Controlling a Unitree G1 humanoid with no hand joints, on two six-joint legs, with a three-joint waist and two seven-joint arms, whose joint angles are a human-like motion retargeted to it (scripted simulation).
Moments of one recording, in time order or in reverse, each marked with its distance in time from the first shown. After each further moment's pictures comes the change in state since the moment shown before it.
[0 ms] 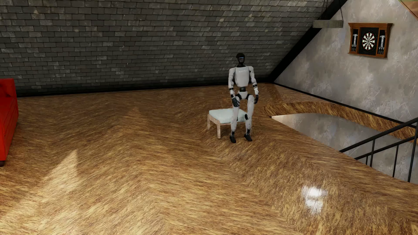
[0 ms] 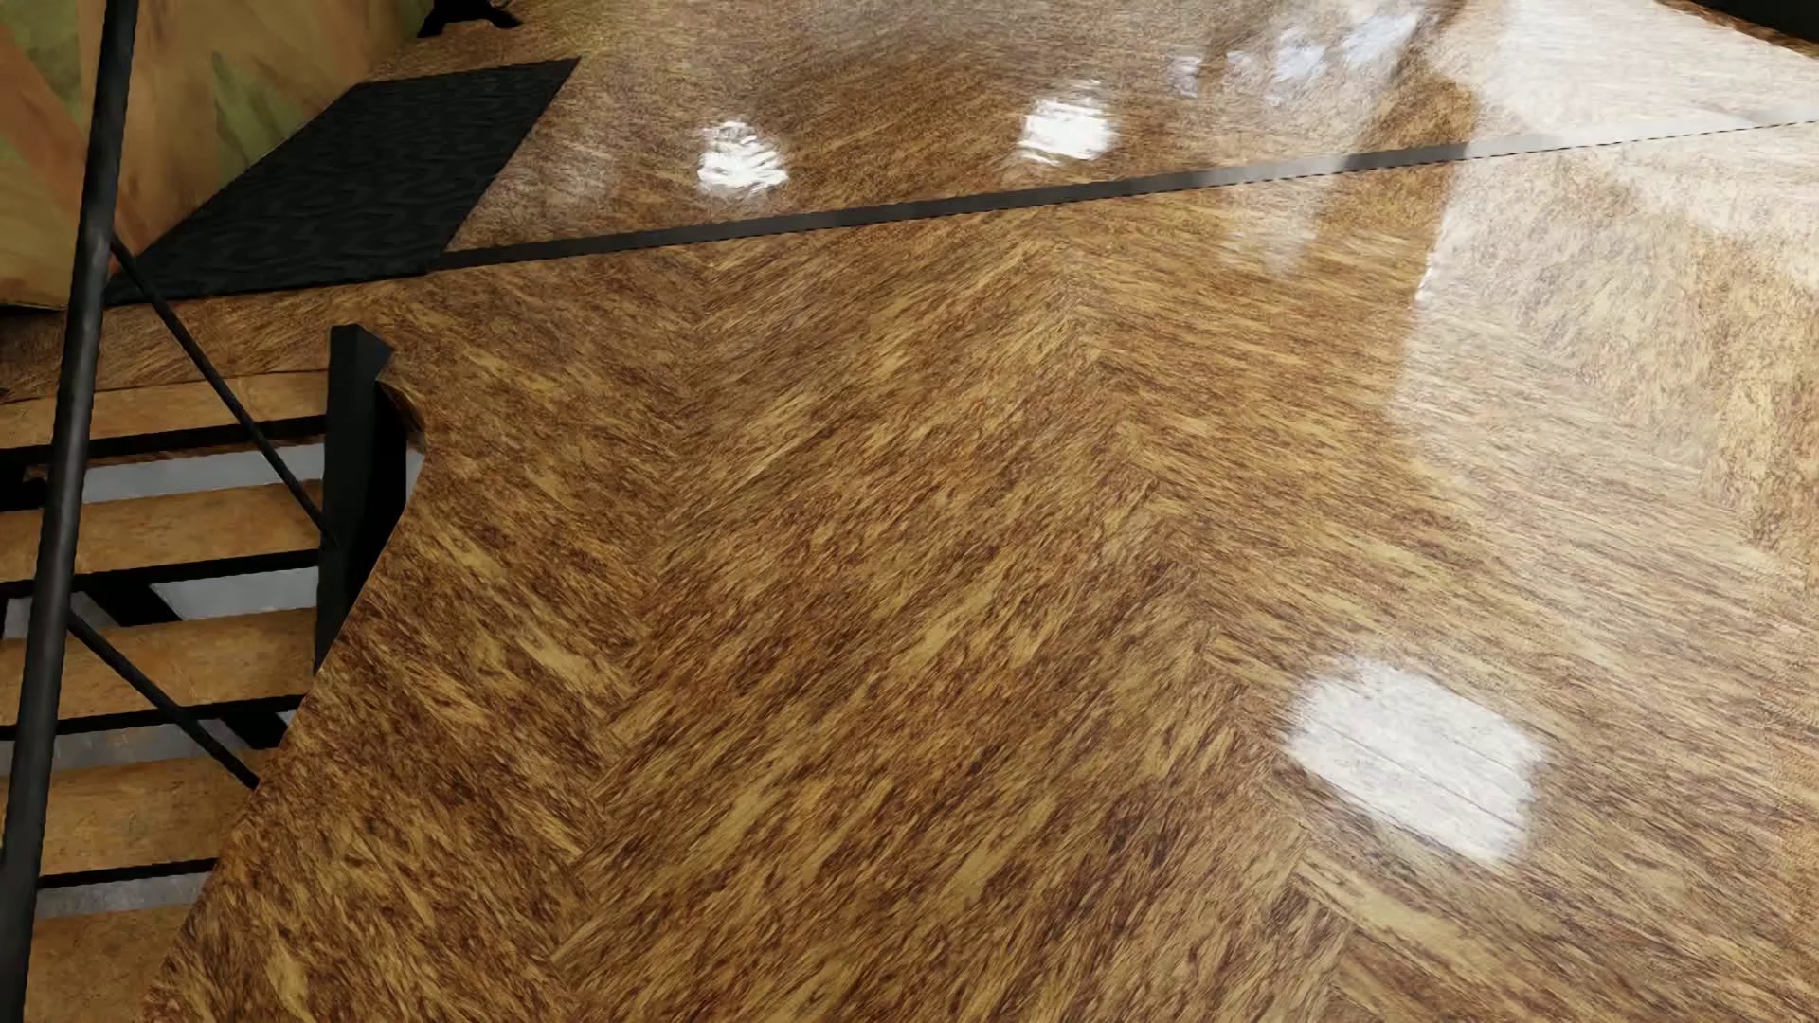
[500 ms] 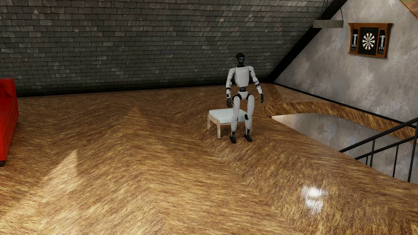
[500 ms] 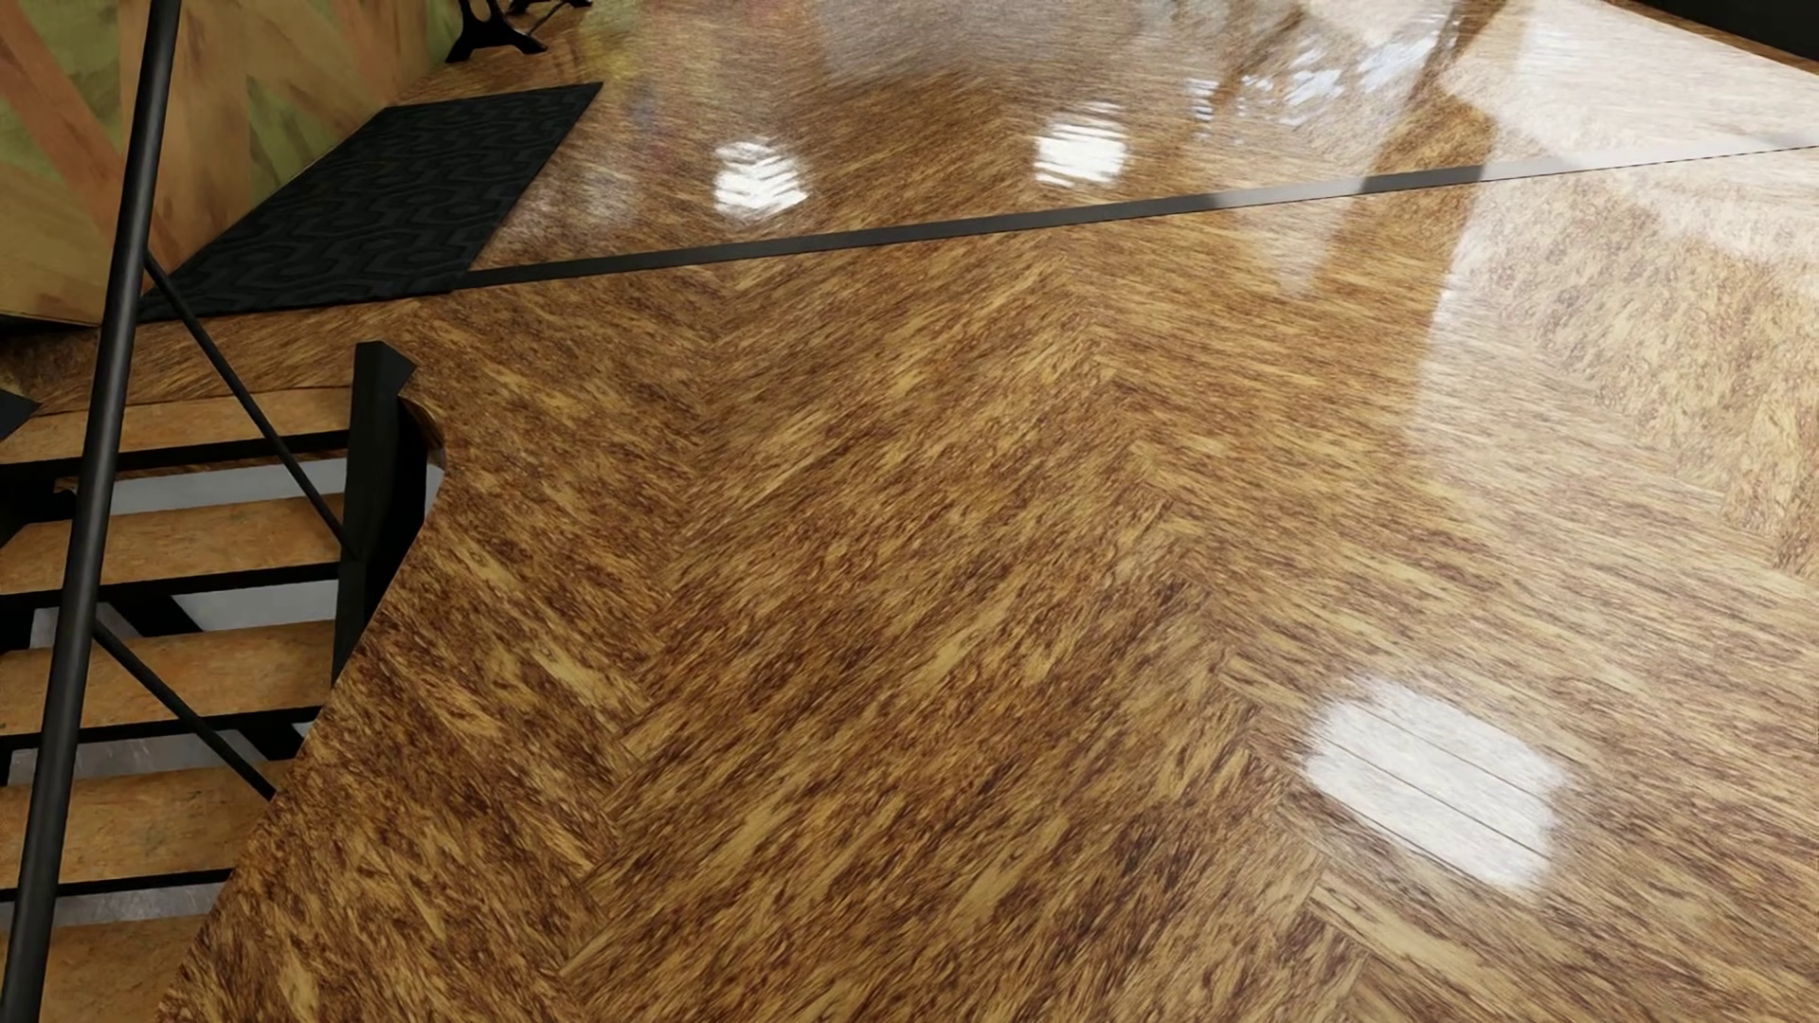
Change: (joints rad) body 0.020 0.023 -0.003 -0.003 -0.006 0.002 0.013 -0.025 -0.013 -0.005 -0.001 -0.026 0.003 -0.002 -0.009 0.137 -0.172 -0.001 0.005 0.025 -0.024 0.141 0.059 0.011 -0.024 -0.039 0.013 0.127 -0.055
